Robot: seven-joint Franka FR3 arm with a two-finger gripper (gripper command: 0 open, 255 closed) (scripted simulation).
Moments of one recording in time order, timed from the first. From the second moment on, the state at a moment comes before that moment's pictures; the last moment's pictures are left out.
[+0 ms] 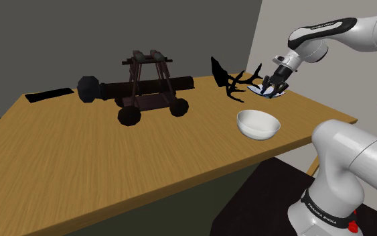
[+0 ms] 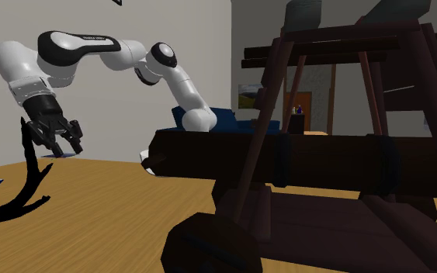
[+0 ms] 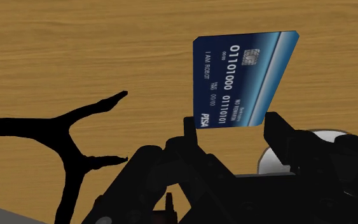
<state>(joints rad) 1.14 -0.55 -1.94 -1.81 0.02 1.76 -2.00</state>
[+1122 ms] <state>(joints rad) 1.20 -0.62 -2.01 -1.88 -0.04 1.89 -2.02</state>
